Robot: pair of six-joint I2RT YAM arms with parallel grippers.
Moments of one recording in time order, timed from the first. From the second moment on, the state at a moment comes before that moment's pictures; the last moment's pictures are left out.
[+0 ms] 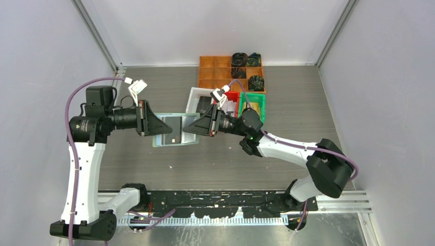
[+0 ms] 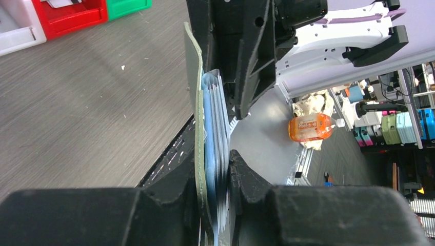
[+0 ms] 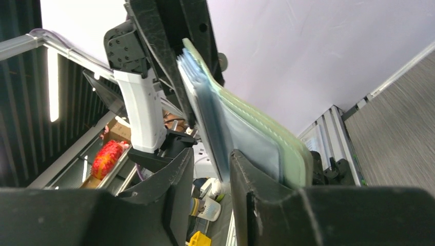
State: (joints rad) left arm -0.04 1.01 1.43 -1.17 1.10 -0.10; right arm 0.86 1.45 0.80 1.03 -0.59 1.34
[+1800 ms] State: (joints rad) left arm -0.05 0.99 1.41 -1.16 1.18 -0.12; right arm 0.87 1.39 0.80 0.99 -0.62 1.27
